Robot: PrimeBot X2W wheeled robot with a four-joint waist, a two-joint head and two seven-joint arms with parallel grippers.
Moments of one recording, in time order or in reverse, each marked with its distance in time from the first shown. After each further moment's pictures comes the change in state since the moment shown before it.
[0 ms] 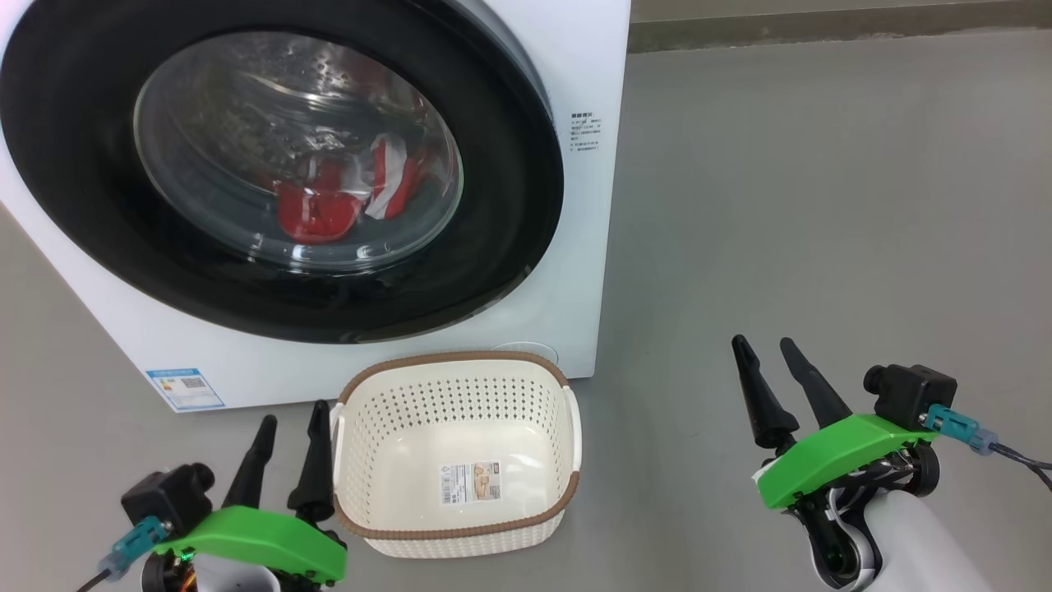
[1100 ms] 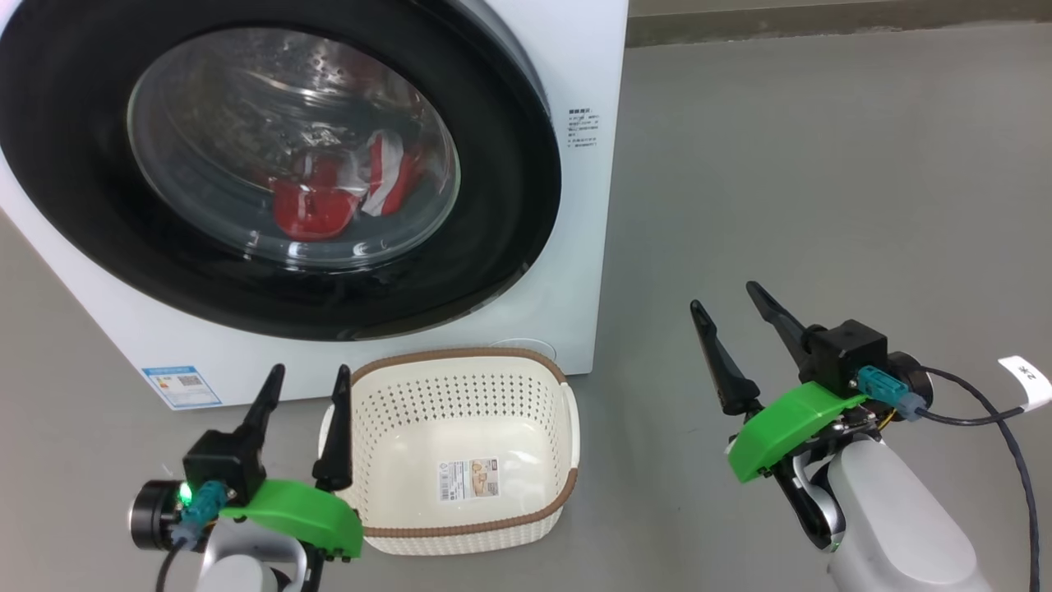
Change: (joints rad) left arm -0.091 0.000 -0.025 0.059 0.398 0.014 -0.098; right arm -0.132 -0.016 0.077 0.076 -0.383 0.000 -0.096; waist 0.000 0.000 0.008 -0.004
